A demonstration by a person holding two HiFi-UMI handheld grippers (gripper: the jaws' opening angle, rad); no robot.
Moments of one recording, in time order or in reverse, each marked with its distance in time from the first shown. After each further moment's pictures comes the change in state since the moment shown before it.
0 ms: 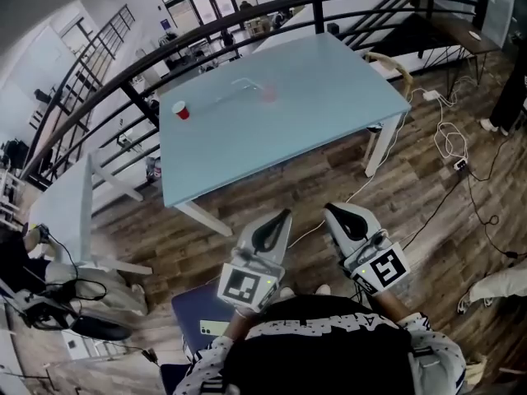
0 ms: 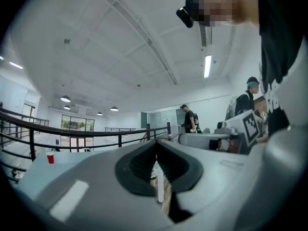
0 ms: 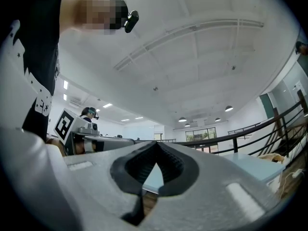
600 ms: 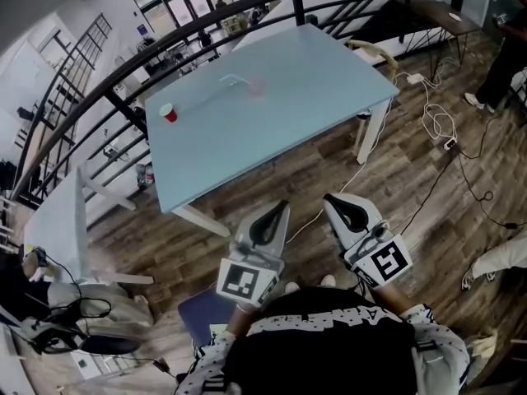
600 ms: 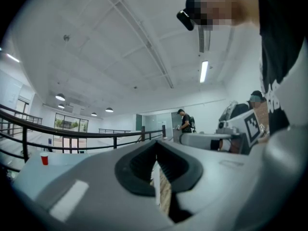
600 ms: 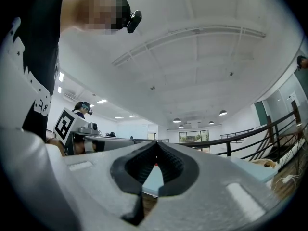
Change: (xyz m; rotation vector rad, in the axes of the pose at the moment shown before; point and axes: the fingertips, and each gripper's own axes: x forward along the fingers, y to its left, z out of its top) left arm -0.014 0.026 0.010 -0.034 -0.032 -0.068; right arm 0.022 0.024 0.008 -0.054 0.022 -0.075
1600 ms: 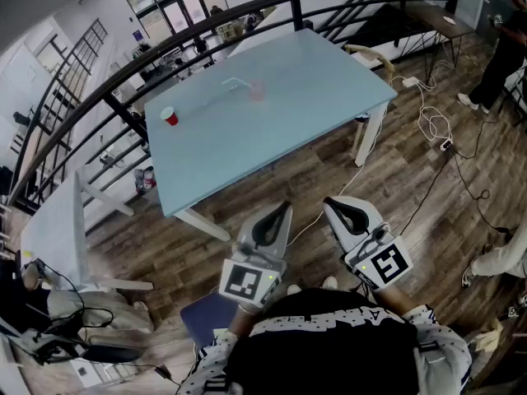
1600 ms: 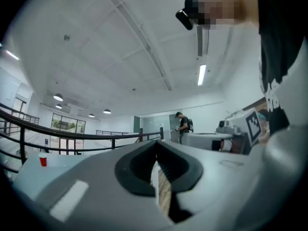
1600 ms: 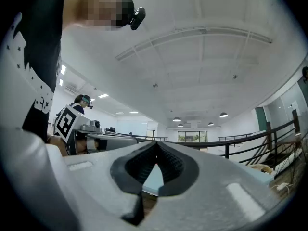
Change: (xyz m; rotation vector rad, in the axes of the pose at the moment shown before) left arm -0.023 0.008 0.009 -0.055 -0.009 -0.027; right arm 0.010 0.031 0.005 -0.061 0.020 -0.016
